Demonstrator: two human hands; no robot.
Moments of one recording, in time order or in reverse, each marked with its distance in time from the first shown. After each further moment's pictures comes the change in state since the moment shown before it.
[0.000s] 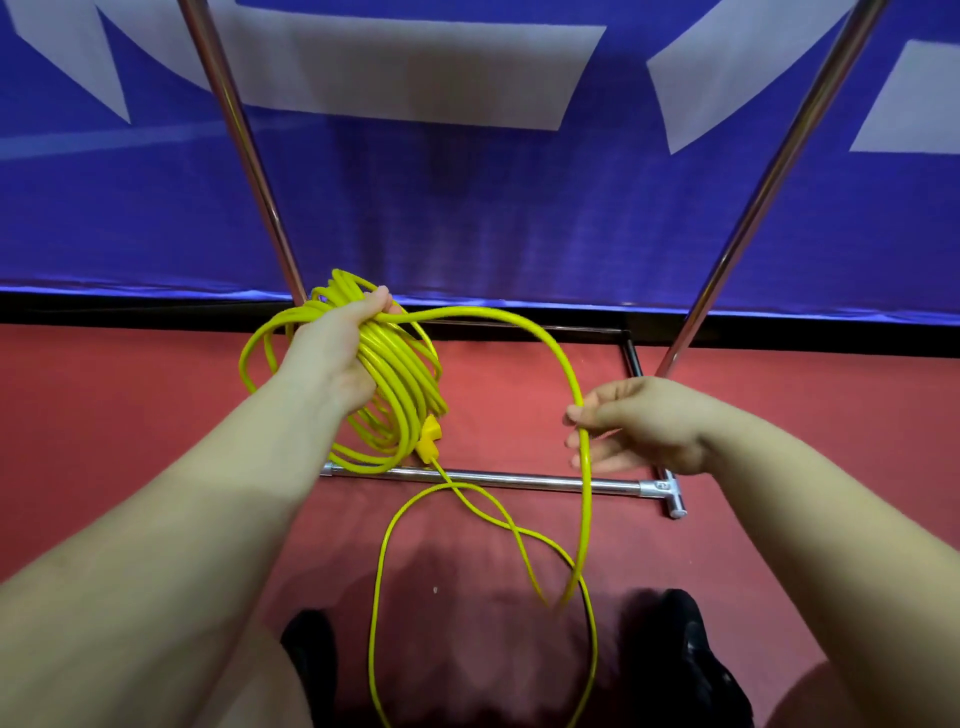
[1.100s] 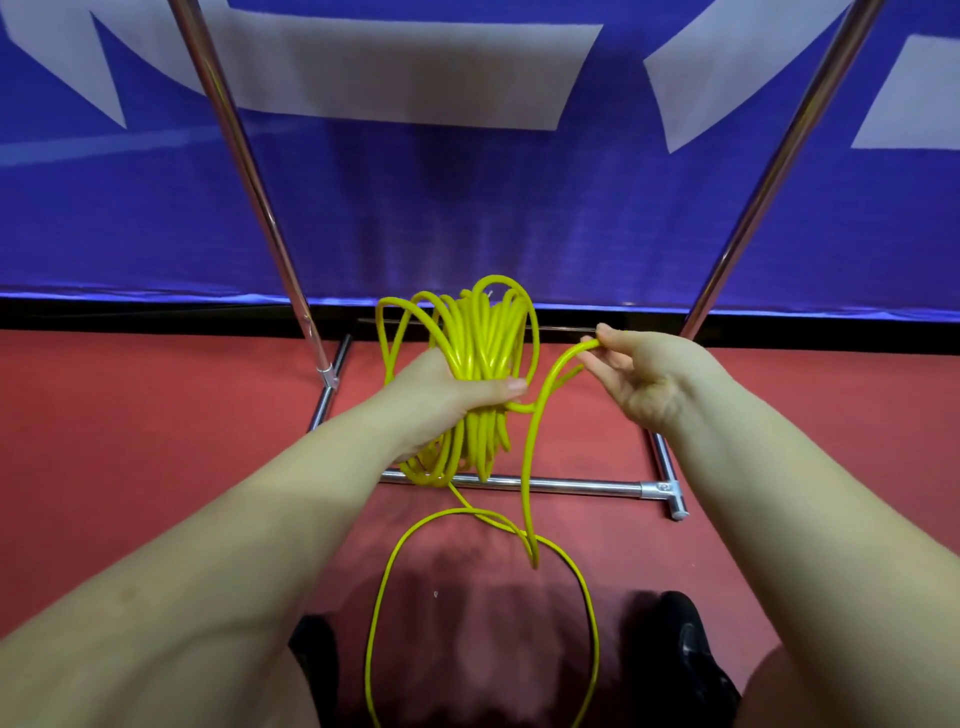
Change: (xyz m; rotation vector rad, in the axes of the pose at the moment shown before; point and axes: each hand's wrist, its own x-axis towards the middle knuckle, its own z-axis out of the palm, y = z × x) left_hand -0.060 -0.029 0.041 0.551 -0.535 0.174; right_hand 0.007 -0.040 0.011 0.907 0.372 -0.134
